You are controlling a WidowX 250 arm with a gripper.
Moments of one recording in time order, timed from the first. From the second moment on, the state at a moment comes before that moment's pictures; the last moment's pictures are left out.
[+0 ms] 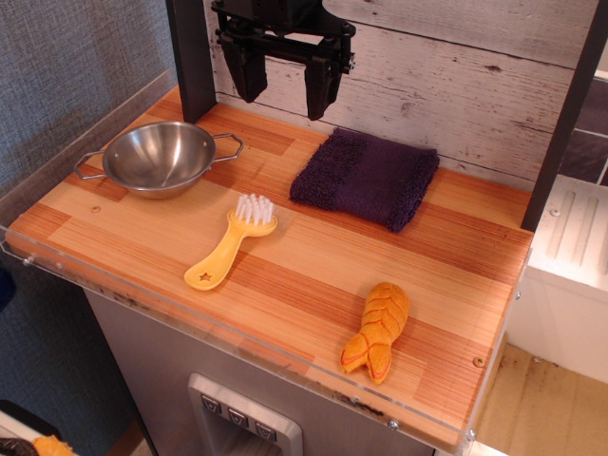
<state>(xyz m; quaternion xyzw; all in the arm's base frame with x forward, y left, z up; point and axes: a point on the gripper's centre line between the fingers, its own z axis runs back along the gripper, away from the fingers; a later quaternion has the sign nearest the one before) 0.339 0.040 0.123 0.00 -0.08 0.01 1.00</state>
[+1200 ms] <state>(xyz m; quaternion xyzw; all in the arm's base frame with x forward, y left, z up) 0.261 0.077 0.060 0.03 -0.05 0.03 1.00</state>
